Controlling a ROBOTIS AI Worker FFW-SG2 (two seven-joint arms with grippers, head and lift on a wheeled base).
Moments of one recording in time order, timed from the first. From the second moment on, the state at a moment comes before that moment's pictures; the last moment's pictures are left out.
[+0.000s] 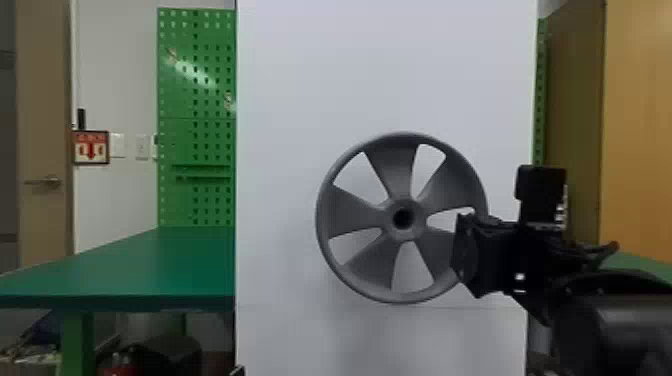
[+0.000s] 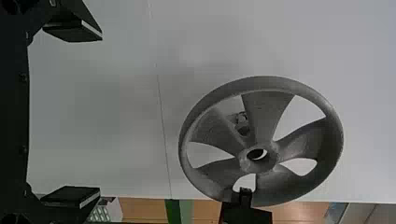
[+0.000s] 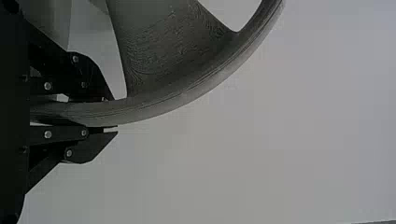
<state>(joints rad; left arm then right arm) -0.11 0.21 -0.17 -2.31 0.34 0.74 -0.10 -0.84 -0.08 0.03 -1.58 -0.18 0.64 -0.07</state>
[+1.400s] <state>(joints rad) -0.11 0.21 -0.17 -2.31 0.34 0.74 -0.10 -0.90 -0.07 0.01 -1.45 -0.20 0.62 -0.11</state>
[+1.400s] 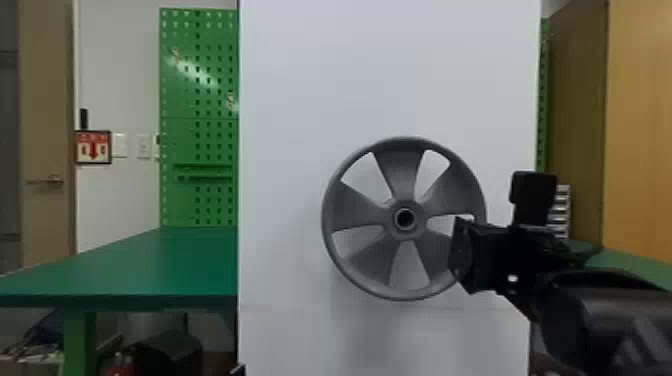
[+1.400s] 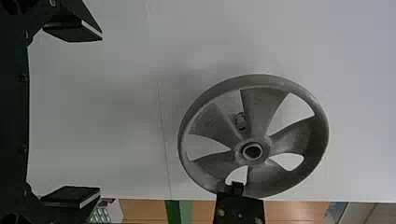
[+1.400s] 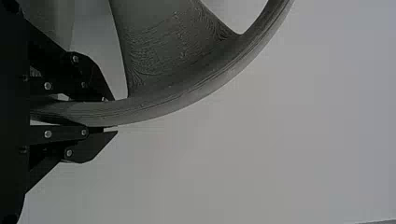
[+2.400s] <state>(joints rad) -0.11 0.22 -0.17 -2.31 0.35 0.74 -0.10 -0.89 -0.05 -0.01 -1.40 -0.27 0.54 -0.21</state>
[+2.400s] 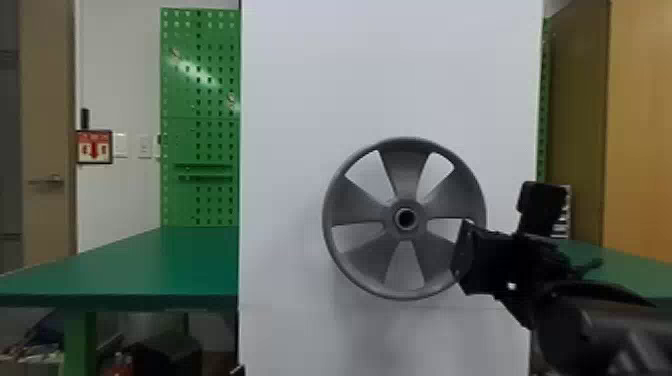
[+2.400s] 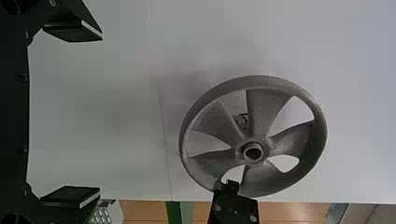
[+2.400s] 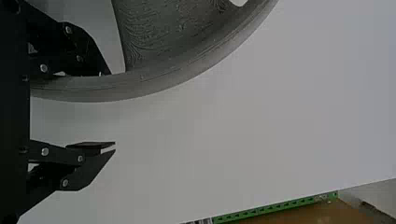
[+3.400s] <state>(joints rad) -0.11 0.21 -0.17 -2.31 0.35 0.74 -0.10 -0.87 -0.06 0.01 -1.40 -0.27 0.47 -0.20</state>
